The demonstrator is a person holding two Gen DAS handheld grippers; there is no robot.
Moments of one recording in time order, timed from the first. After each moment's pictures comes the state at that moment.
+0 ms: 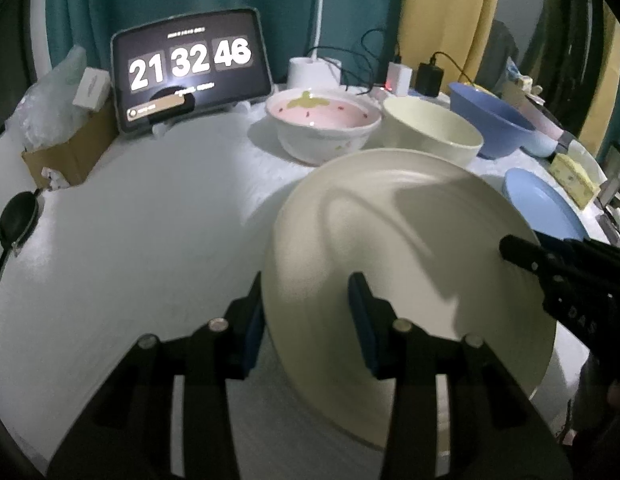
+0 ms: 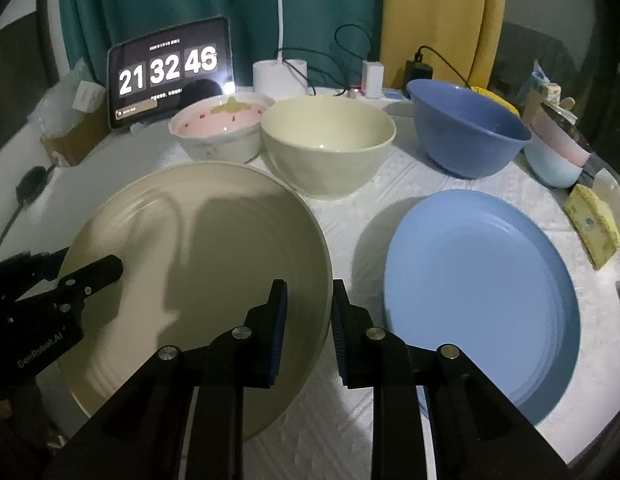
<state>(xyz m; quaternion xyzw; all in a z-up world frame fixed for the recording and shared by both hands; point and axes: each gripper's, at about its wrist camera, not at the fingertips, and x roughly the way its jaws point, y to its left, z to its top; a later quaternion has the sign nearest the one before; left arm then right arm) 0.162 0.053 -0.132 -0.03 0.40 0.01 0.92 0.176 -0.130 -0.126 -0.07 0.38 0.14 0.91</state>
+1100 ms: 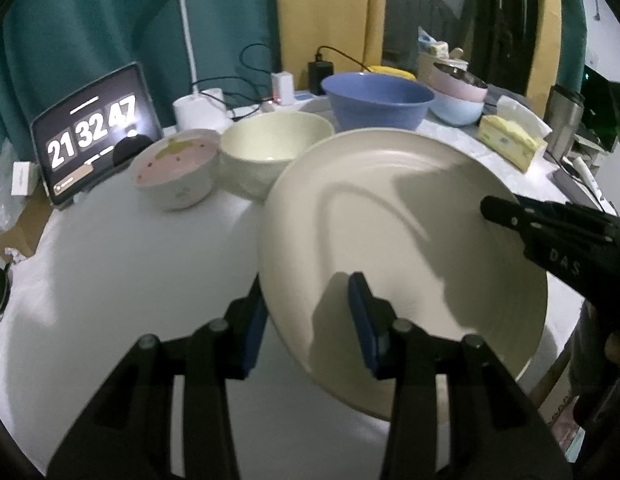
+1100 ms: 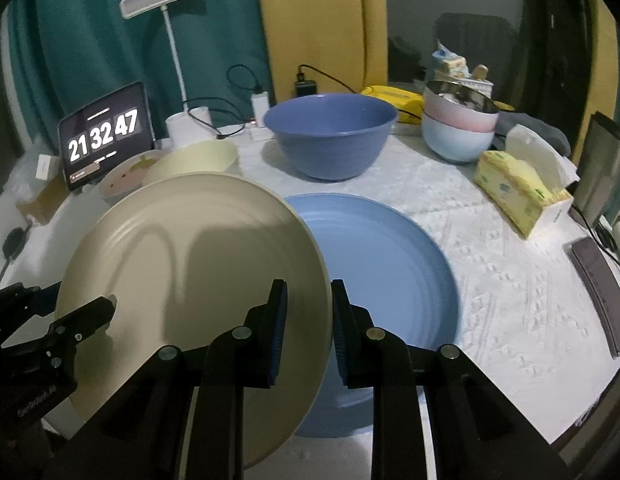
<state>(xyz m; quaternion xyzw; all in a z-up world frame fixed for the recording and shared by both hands) 0.169 -0.080 -0.109 0.04 0.39 -0.07 0.92 0.170 -0.264 -0.109 0.00 0.35 0.07 0.93</state>
